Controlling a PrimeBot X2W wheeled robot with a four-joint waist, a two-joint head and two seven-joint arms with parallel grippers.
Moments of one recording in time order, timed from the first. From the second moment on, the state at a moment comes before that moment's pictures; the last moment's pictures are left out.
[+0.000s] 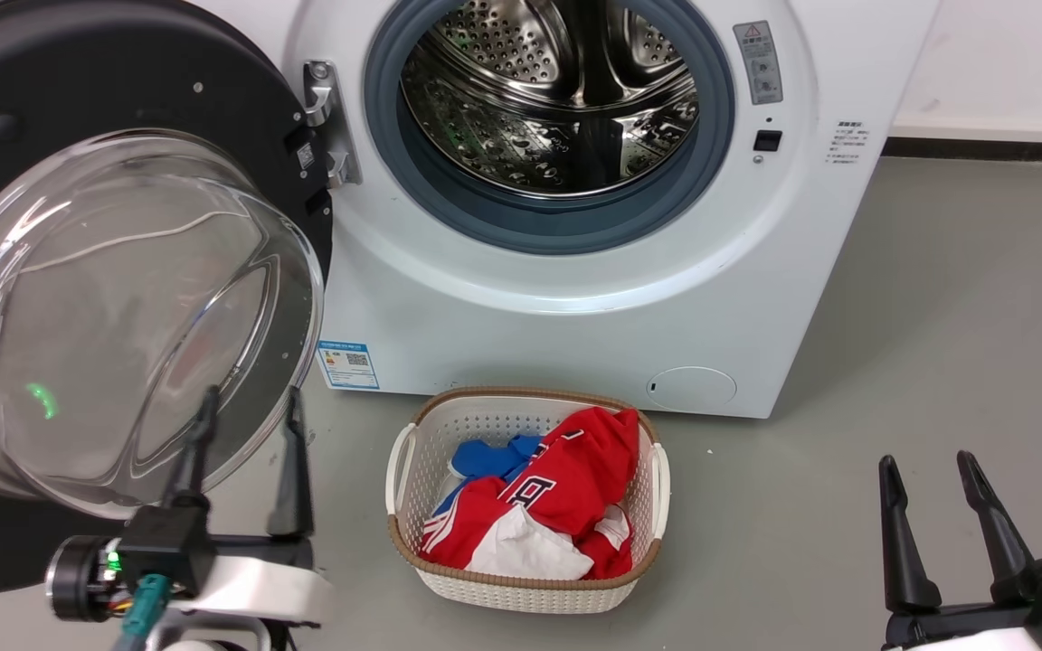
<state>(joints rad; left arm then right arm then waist) -0.03 0.07 0.04 0.00 -0.07 -0.07 -0.26 0.15 -0.05 -0.04 -0.07 0.10 0.13 -0.26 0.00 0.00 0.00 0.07</state>
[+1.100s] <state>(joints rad) 0.05 0.05 -0.06 0.10 -0.08 -0.02 -0.26 0.21 -0.05 -0.04 -0.07 0.11 0.13 -0.26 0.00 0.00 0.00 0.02</state>
